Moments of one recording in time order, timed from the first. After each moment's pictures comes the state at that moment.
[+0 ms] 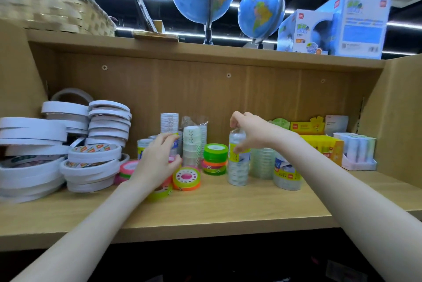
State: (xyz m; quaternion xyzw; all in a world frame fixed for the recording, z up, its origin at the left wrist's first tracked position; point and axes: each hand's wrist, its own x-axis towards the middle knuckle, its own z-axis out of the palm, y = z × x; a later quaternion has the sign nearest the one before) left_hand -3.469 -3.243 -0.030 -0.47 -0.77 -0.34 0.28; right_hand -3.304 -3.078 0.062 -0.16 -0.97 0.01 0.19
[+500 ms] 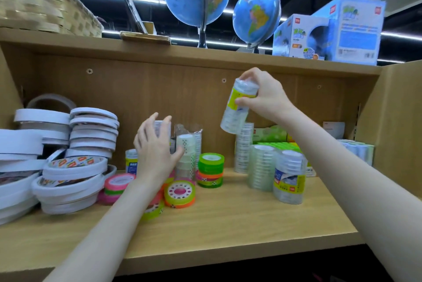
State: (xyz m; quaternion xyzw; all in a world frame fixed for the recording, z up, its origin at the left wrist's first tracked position) left_hand -3.482 -3.205 -0.009 -0.37 -0.76 -0.36 0.40; right_hand -3.305 -3.059 0.115 -0.12 -0.86 0.12 0.48
